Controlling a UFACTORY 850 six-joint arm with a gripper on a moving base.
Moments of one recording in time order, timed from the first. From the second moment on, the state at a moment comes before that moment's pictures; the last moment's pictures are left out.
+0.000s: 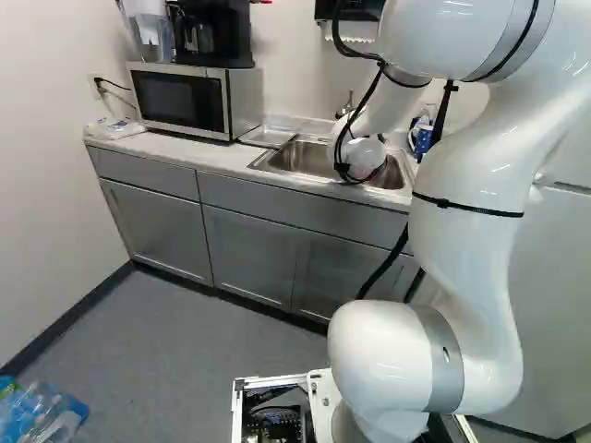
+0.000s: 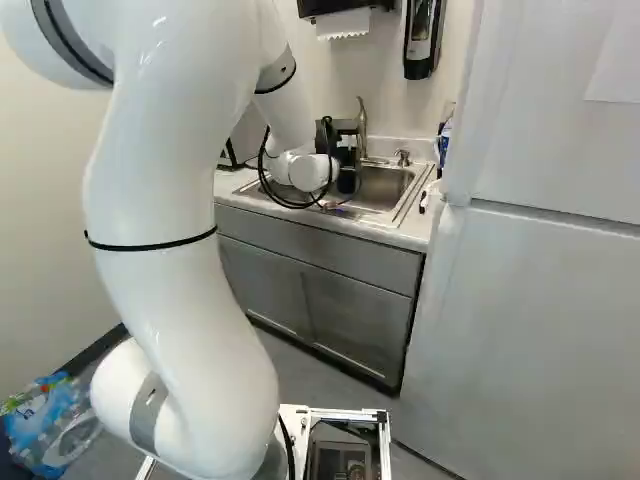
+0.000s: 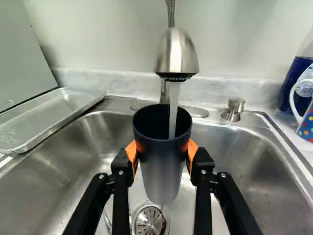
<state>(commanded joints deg) -11.7 -17.5 -52.6 -0.1 40.7 0.0</state>
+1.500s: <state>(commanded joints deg) -11.7 -17.5 -52.6 -0.1 40.7 0.0</state>
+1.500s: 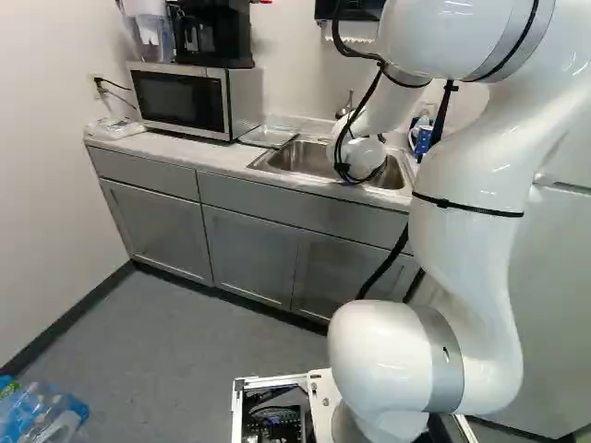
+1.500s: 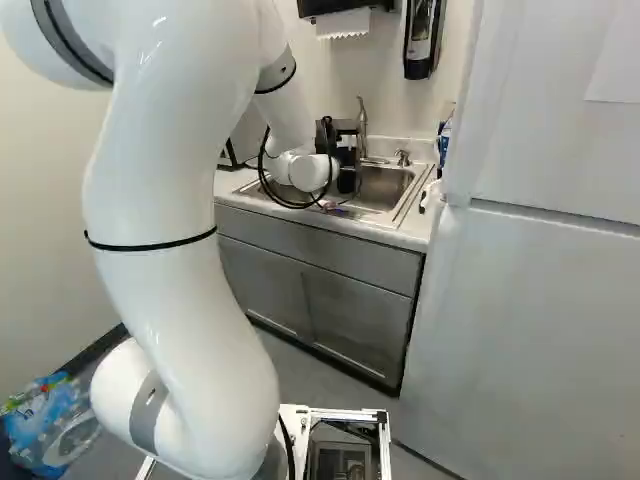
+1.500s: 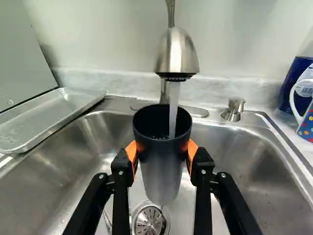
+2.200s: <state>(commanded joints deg) -11.7 -17.5 -52.6 -0.1 40.7 0.0</state>
